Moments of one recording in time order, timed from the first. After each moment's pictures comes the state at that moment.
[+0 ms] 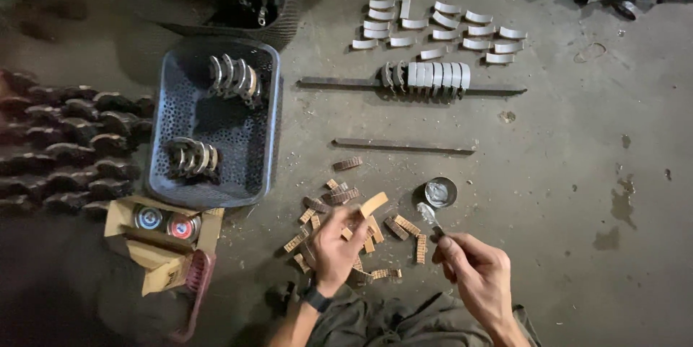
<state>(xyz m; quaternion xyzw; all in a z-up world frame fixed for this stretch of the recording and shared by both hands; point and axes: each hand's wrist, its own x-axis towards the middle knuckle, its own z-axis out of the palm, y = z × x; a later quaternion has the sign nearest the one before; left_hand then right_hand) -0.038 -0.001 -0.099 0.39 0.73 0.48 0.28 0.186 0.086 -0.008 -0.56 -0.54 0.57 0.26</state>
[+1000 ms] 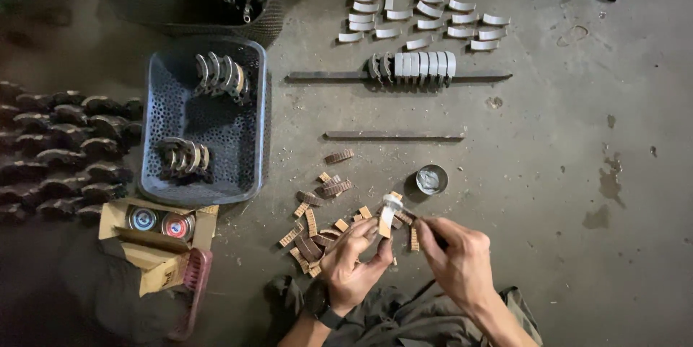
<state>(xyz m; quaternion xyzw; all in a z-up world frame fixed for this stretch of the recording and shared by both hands) 0.000 0.002 -0.010 0.55 0.62 0.55 0.10 0.163 0.087 0.020 -0.48 -0.75 0.35 0.28</state>
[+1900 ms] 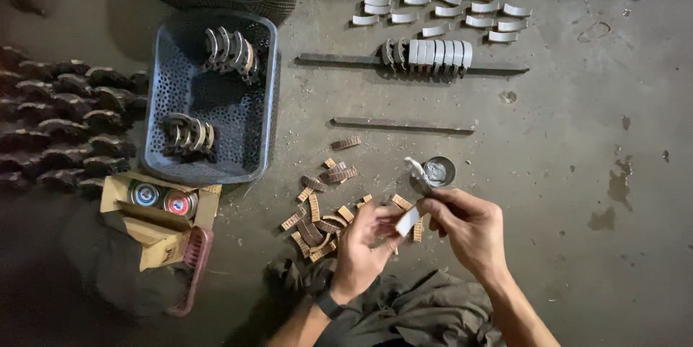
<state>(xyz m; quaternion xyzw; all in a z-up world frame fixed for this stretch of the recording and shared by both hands) 0.010 -0.008 -0.043 0.30 0.47 0.61 0.56 0.165 0.111 -0.001 -0.55 -0.57 0.59 0.18</state>
